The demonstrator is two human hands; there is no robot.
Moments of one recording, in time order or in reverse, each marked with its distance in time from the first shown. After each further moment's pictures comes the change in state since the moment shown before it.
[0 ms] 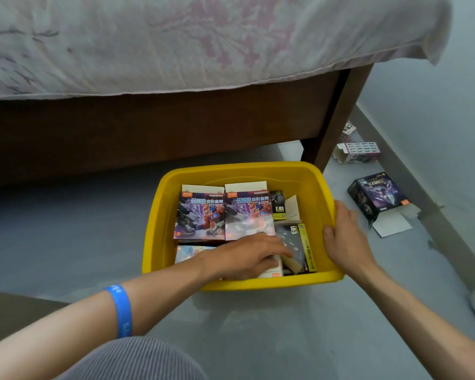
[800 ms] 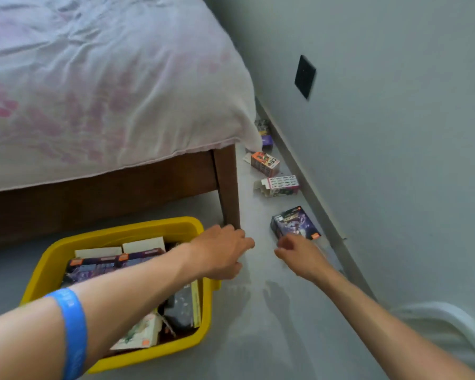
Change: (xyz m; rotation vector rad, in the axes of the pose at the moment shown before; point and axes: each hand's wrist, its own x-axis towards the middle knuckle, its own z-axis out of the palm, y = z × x) left_hand 0.186 0.128 -0.085 0.614 -0.206 -0.199; right_hand 0.102 0.114 -0.122 0.157 -0.331 0.161
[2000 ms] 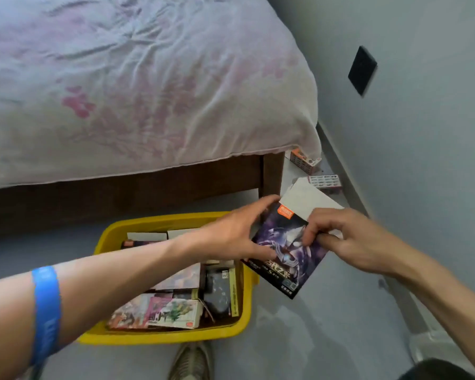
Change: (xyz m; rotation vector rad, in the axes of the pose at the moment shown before) left_hand -0.057 -0.047 -0.026 -0.915 0.205 -0.097; right_hand -0.058 -0.109 -0.082 -0.011 -0.255 -0.719
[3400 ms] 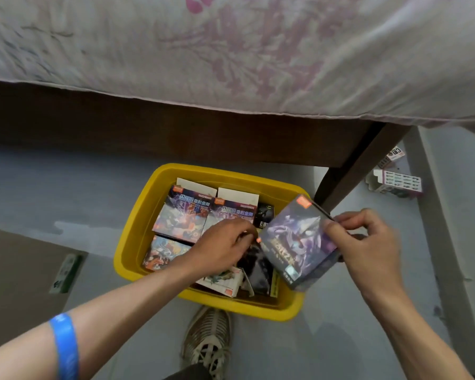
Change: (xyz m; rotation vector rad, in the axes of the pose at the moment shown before) left_hand -0.095 -0.148 0.054 -0.075 0.367 -0.259; right_hand 0.060 0.005 0.145 0.321 0.580 0.327
